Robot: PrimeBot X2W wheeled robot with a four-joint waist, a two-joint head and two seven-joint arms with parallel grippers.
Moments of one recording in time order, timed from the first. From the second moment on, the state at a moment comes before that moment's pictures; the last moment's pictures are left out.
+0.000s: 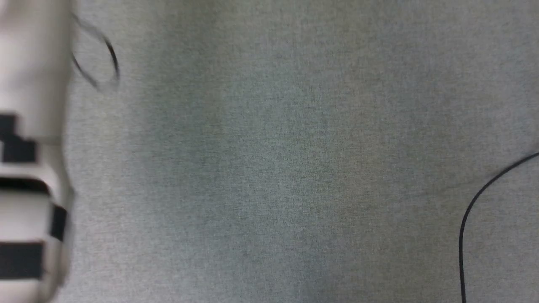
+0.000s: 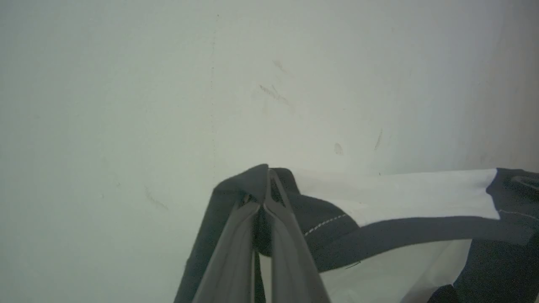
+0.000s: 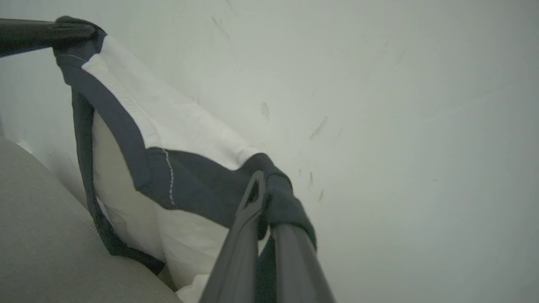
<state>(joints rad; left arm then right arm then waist) -1.47 0.27 -0.33 0.69 -0.42 -0.10 -0.17 -1.54 -0.32 0.72 0.77 0.49 0.13 -0.25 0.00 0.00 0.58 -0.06</state>
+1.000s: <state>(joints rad) -0.07 0.37 -0.54 0.20 -0.62 -0.04 0.17 -0.52 -0.61 1.15 0.38 1.01 0.13 0.09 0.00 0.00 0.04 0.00</state>
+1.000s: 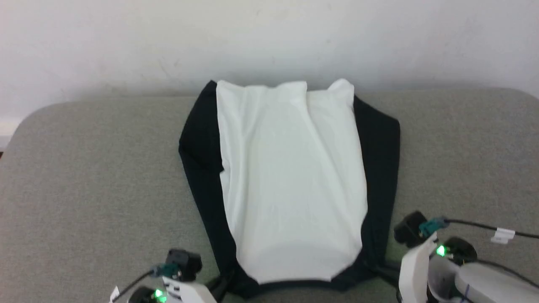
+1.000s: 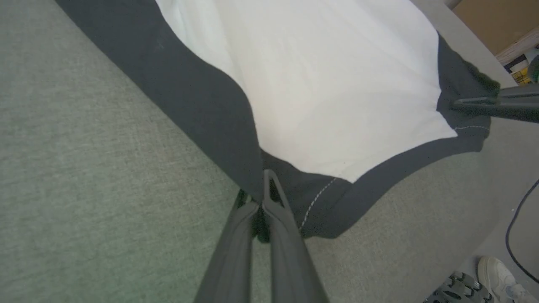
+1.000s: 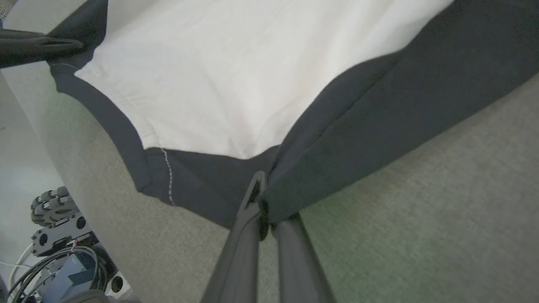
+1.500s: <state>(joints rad) 0.19 0.44 -0.64 0.00 -0.71 -0.01 0.41 -0.28 -0.76 1.12 0.20 1.16 0.13 0.41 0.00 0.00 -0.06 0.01</state>
